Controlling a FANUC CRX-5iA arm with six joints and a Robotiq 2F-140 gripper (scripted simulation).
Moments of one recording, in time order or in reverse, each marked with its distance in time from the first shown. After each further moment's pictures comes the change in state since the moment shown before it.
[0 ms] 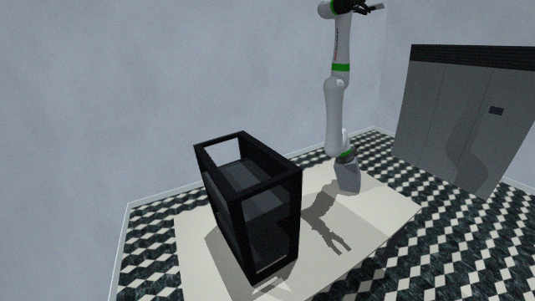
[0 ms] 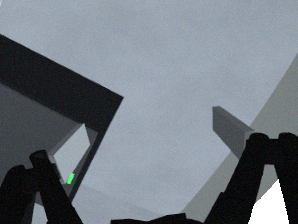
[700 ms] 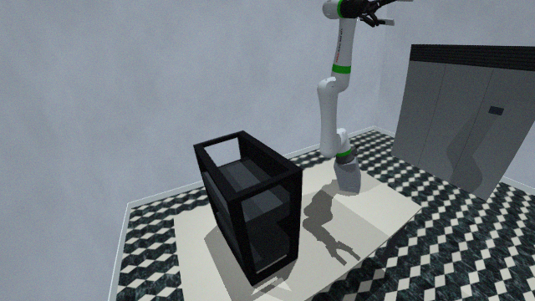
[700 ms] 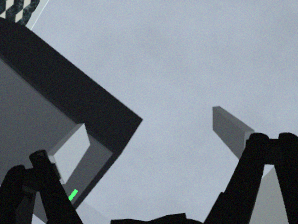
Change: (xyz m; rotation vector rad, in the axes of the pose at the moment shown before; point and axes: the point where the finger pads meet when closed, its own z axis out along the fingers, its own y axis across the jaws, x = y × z) arm 0.032 -0.080 0.075 0.111 0.156 -0.154
